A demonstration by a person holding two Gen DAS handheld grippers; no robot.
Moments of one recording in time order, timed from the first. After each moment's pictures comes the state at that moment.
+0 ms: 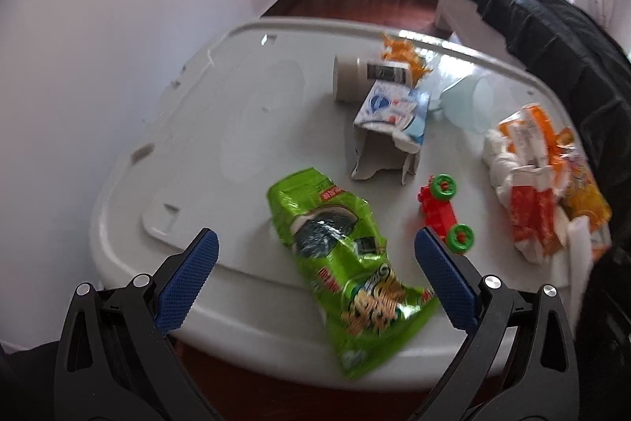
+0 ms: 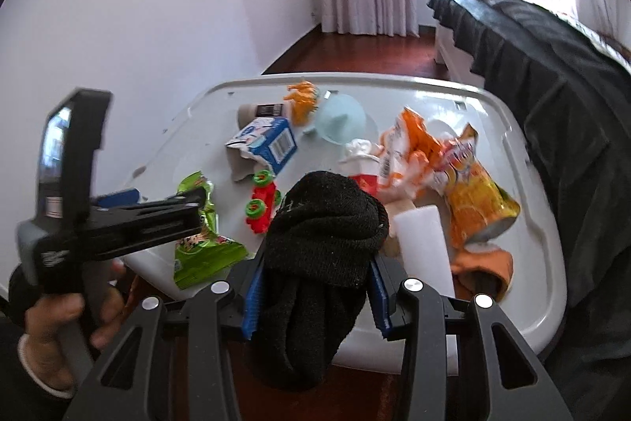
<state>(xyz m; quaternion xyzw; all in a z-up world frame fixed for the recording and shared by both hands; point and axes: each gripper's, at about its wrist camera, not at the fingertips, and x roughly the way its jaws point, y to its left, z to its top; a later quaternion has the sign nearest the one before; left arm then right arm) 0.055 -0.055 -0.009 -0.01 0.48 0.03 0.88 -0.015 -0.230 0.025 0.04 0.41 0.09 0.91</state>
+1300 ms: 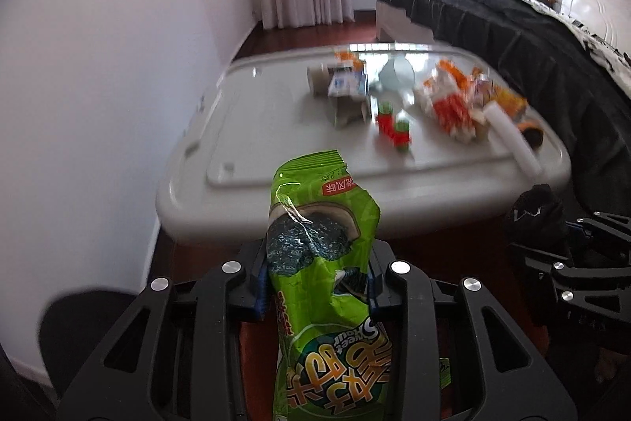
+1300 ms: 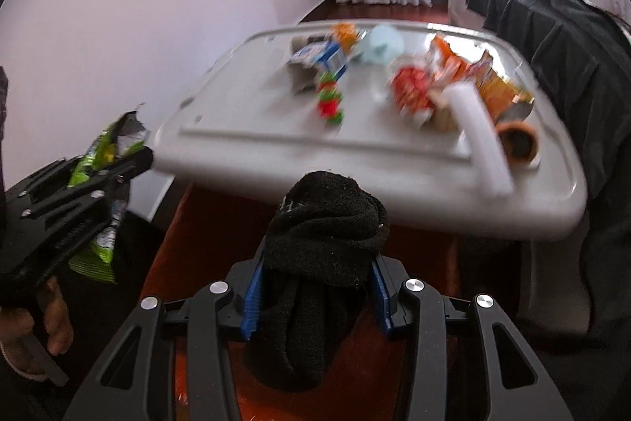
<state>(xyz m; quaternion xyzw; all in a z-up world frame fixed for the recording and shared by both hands) -0.110 -0.022 0.028 0.08 0.41 -0.07 0.91 -0.131 -0.176 -0.003 0.04 0.46 0.11 0.88</state>
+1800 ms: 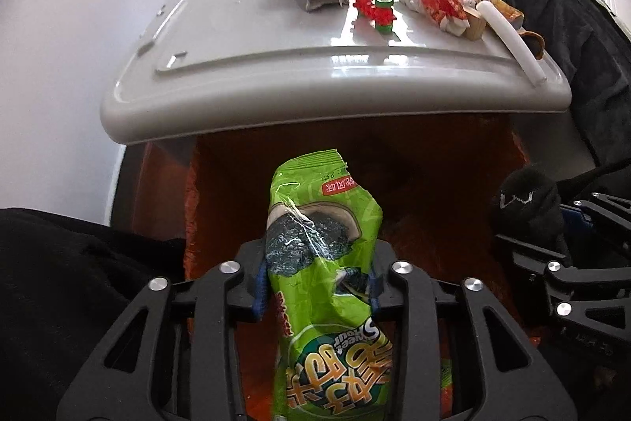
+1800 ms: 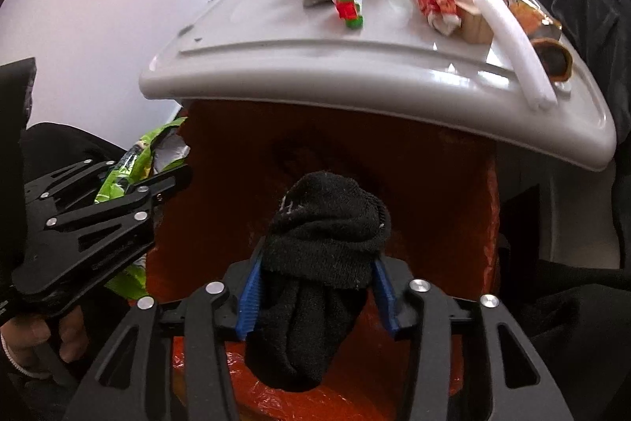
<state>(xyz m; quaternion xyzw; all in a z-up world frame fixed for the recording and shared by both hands) -0.124 -0.022 -0.045 0.06 0.52 -0.10 0.85 -0.146 -0.159 -0.057 0.03 0.54 0.11 0.83</state>
